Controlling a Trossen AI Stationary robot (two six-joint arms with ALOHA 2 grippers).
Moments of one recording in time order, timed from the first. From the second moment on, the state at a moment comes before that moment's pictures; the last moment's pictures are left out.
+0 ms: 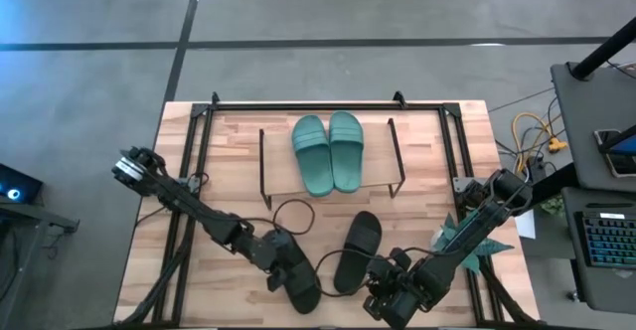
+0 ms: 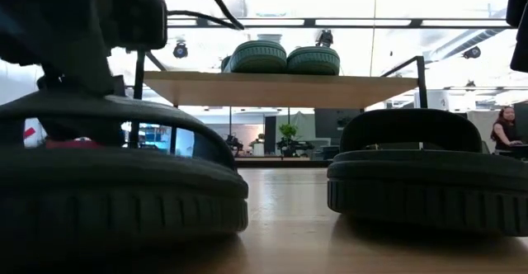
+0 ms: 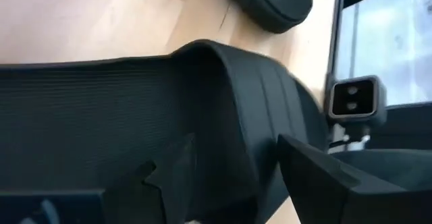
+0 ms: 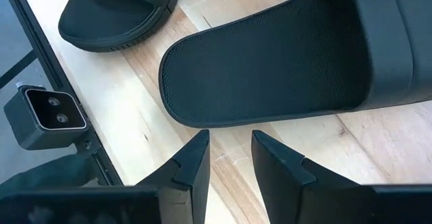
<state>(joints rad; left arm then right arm) -0.55 1.61 0.78 0.12 -0.06 -1.04 0.79 1.87 1.36 -0.72 0.42 1.40</state>
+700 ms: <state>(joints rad) -0.57 1.72 0.78 0.34 0.03 -1.07 0.79 1.87 1.35 -0.72 0.42 1.39</state>
